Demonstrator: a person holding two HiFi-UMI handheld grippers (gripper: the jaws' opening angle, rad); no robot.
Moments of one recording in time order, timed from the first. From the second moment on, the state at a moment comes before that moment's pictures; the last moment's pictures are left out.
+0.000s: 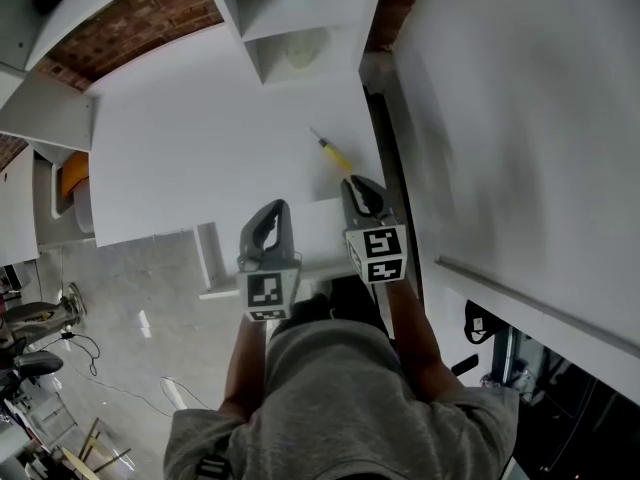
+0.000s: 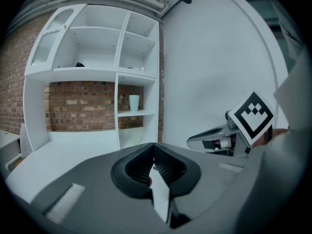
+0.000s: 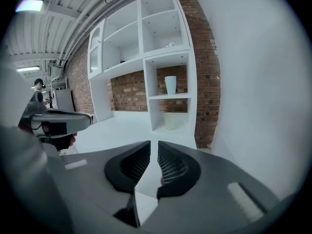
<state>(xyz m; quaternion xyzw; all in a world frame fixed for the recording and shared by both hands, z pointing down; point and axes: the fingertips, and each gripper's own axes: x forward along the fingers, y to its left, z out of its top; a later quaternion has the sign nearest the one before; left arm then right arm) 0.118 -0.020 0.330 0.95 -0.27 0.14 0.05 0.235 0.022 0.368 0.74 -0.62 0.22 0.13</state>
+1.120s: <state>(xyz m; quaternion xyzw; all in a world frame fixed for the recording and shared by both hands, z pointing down) 0.031 0.081 0.281 0.97 -0.23 0.09 0.02 0.119 0.137 0.307 0.78 -0.60 0.14 0.12</state>
